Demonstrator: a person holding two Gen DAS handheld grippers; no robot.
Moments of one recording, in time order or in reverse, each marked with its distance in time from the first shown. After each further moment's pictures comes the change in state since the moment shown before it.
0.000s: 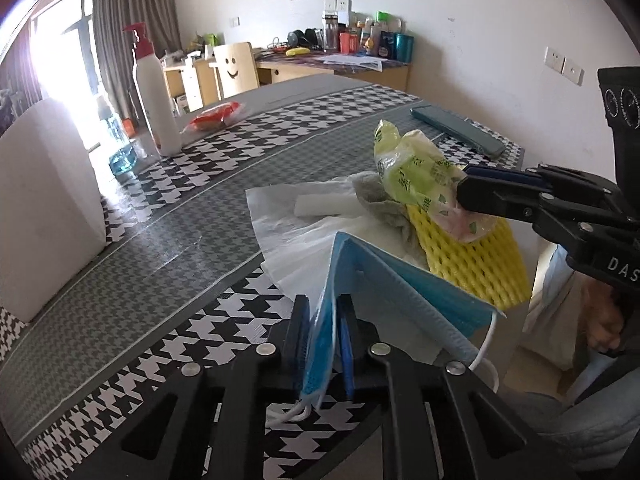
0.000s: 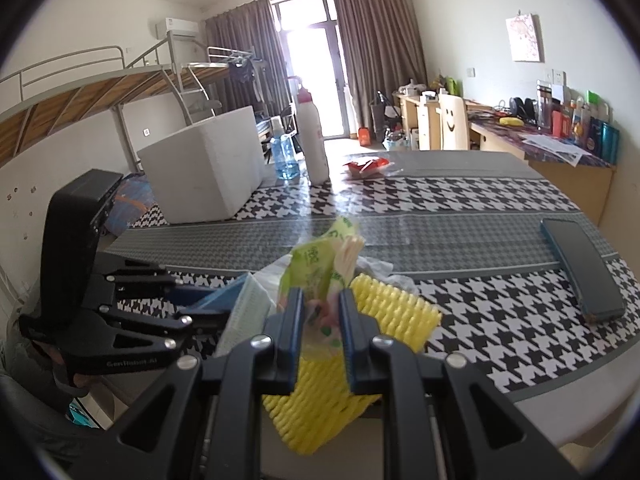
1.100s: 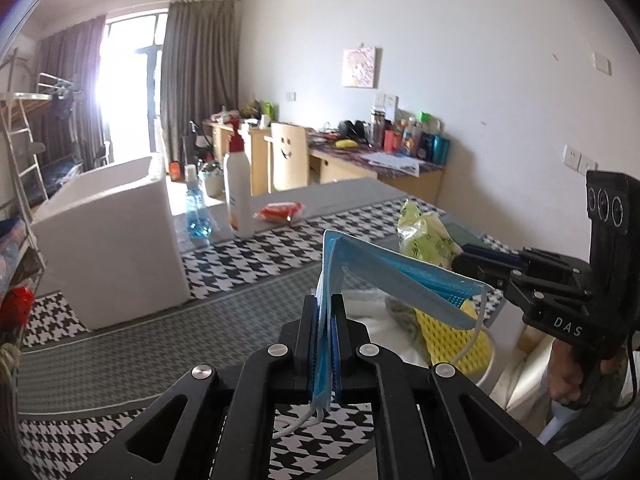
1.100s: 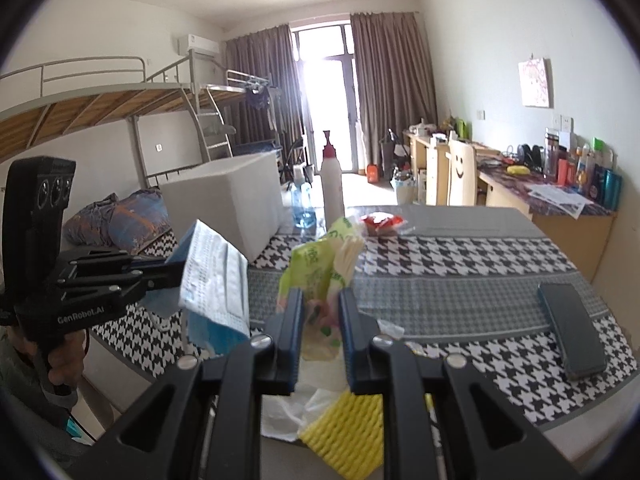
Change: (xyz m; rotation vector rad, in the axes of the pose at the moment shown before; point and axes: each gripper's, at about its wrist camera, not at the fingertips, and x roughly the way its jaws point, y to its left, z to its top) left arm -0.106 0.023 0.010 -0.166 -0.322 0.099; right arm -0.021 0.024 0.034 -0.078 -0.131 0.008
